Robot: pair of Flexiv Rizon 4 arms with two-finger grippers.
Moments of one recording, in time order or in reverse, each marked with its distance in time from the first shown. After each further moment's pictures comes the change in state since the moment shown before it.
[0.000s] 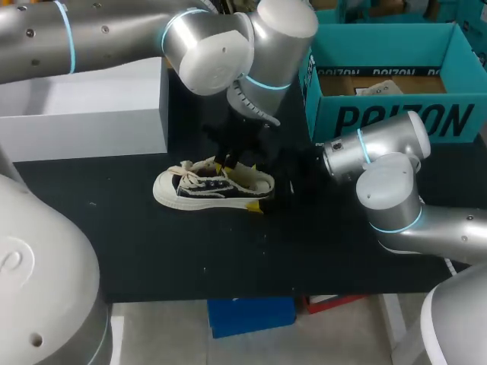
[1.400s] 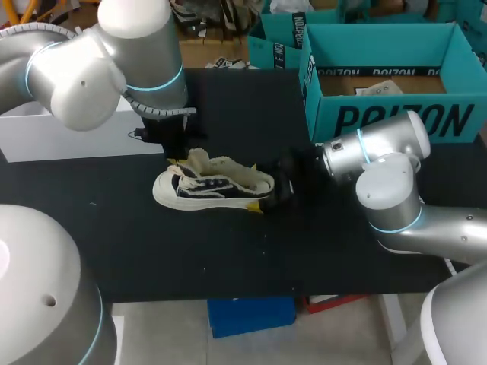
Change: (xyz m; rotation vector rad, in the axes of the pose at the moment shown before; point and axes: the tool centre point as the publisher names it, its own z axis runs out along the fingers) left arm -0.087 0.027 -0.003 0.236 0.296 -0.129; right arm 0.000 0.000 0.000 0.000 0.000 0.000
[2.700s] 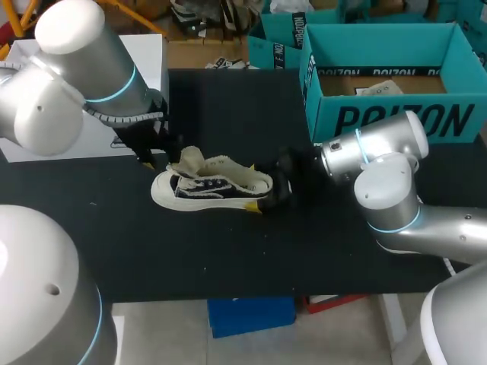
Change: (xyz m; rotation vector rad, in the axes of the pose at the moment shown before) left arm -0.018 0.006 0.001 0.049 0.178 -0.002; right arm 0.000 0.001 0.003 0.000 0.000 0.000
